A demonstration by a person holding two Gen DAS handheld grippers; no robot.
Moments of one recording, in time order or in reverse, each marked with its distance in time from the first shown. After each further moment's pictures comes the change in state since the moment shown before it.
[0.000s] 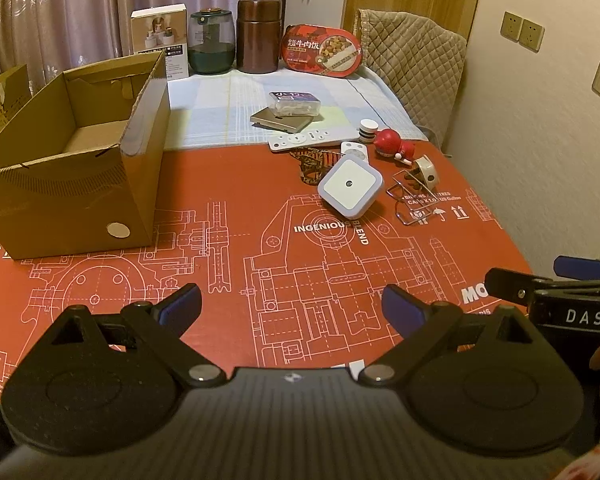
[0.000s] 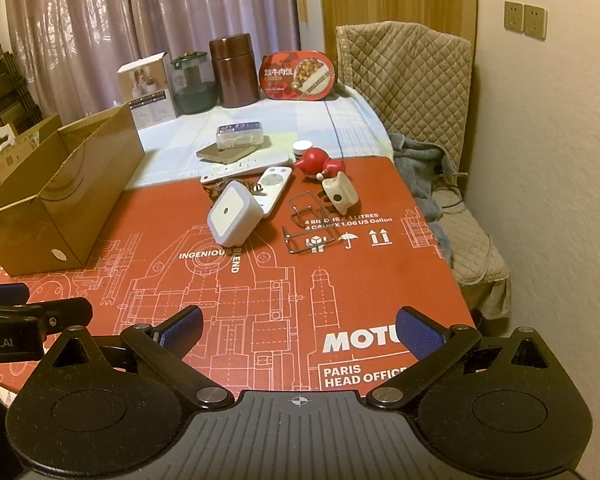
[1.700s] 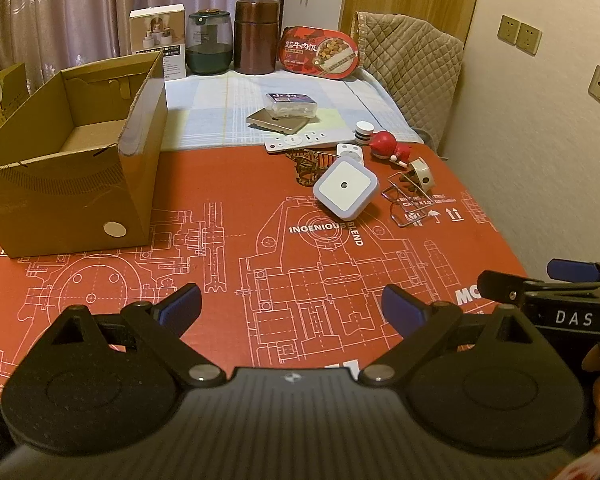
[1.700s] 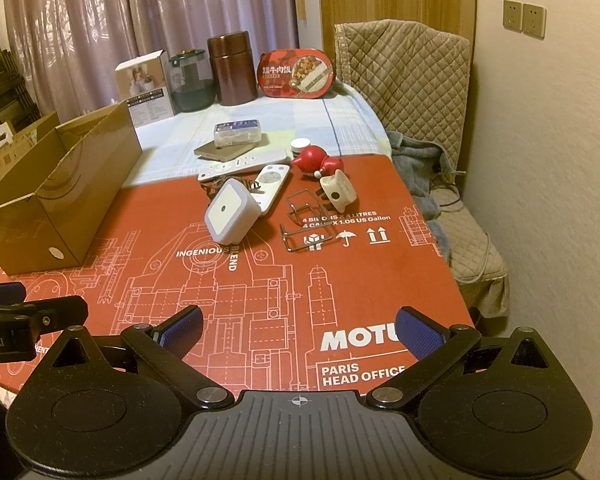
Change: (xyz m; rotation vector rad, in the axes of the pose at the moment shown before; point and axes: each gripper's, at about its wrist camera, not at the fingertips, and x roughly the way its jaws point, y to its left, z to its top) left arm 0.000 -0.001 -0.001 -0.007 -0.007 -0.010; right arm 0.000 0.001 0.000 -0.004 0.004 0.001
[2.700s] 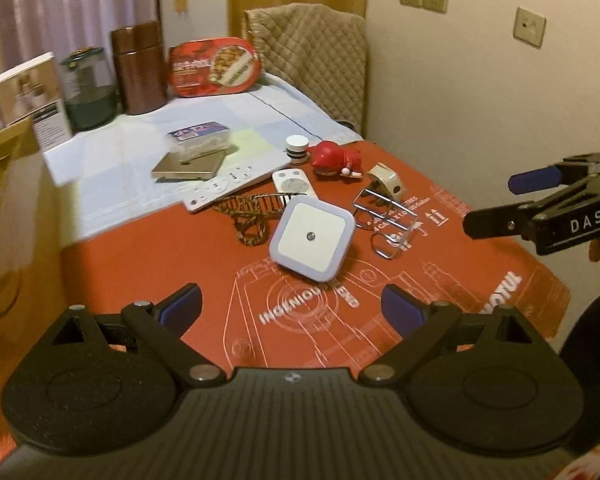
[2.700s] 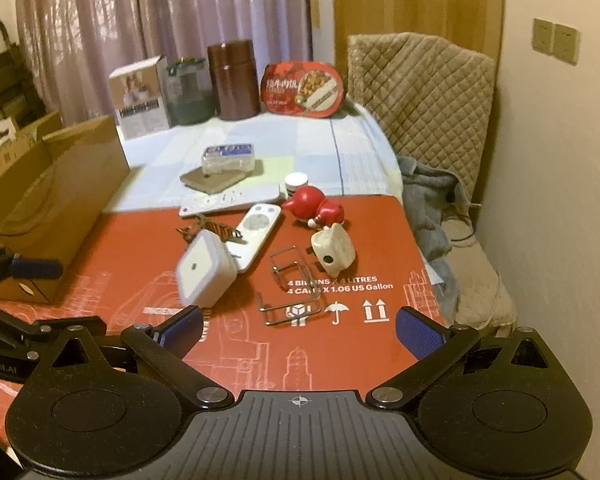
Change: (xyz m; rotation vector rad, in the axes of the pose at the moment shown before) left arm 0.112 0.011 0.059 0.325 -0.032 -0.242; right arm 0.074 -0.029 0.063 -0.078 0.014 0.035
